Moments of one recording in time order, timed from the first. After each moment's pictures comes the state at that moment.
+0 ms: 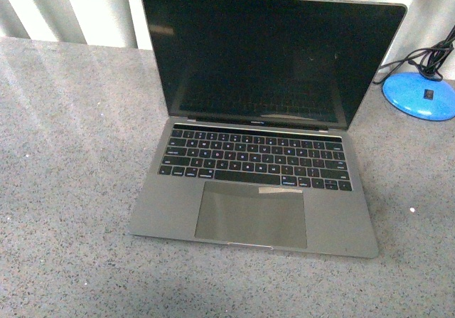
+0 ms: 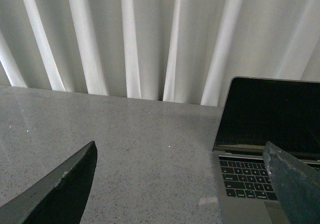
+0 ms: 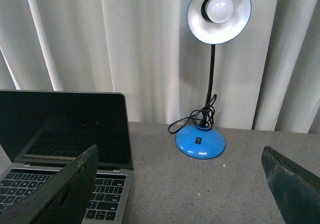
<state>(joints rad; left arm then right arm) 0.00 0.00 0.02 0.00 0.00 0.00 0.00 0.00 0.02 0.00 0.00 -0.01</state>
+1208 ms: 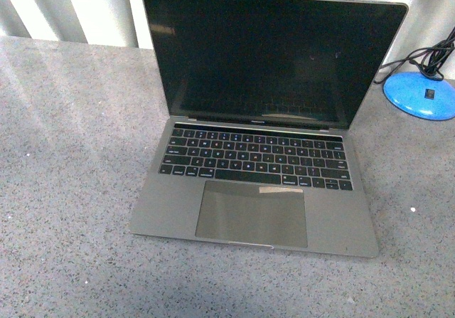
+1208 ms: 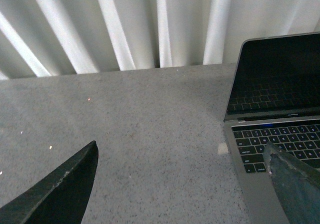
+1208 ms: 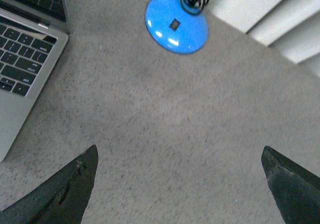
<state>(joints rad) 0.03 0.83 0.31 0.31 0.12 0.19 -0.20 1.12 0.58 -0.13 -0.07 -0.54</state>
